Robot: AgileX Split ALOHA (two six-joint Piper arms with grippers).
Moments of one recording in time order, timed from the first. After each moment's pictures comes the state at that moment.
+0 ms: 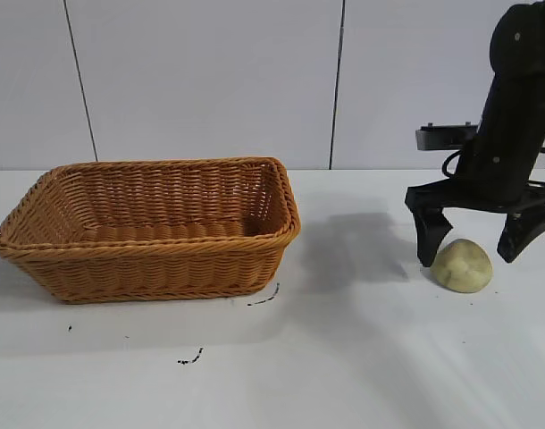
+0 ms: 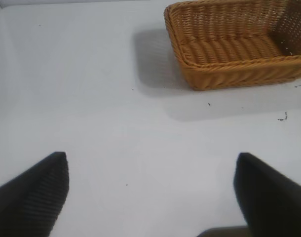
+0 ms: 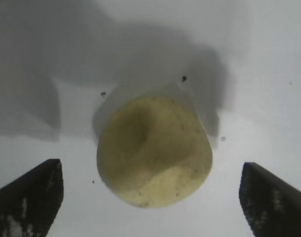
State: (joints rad) left arm -0.06 0.00 -0.50 0.04 1.06 0.03; right arm 0.10 2.13 -1.40 0.01 0.76 -0.03
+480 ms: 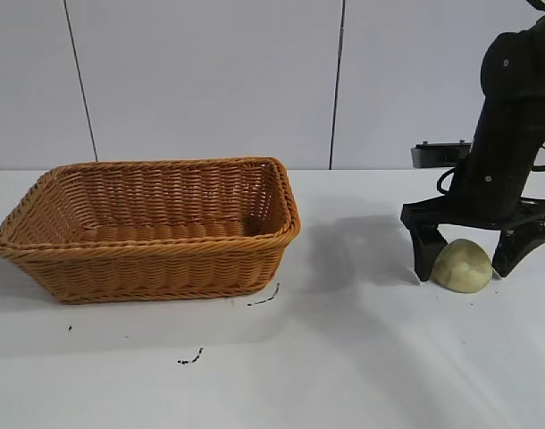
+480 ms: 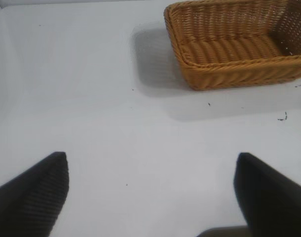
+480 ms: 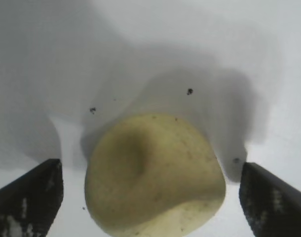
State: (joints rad) left arm -0.06 0.00 -0.50 0.04 1.06 0.03; right arm 0.10 2.16 -1.40 0.01 0.75 -0.03
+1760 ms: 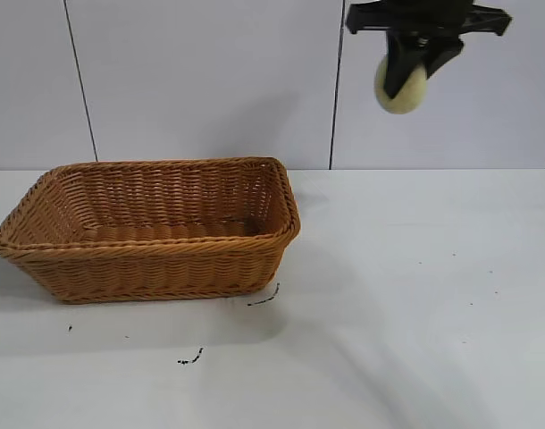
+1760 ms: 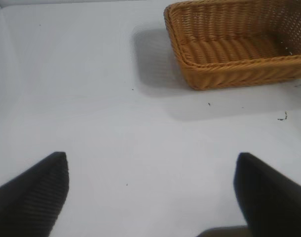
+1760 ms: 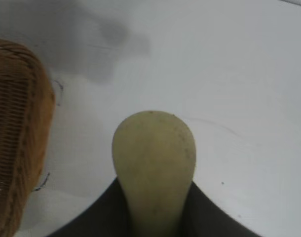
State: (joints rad) left arm -0.06 0.00 -0.50 0.04 1.06 0.03; right arm 0.30 2.10 -2.01 0.01 1.09 -0.03
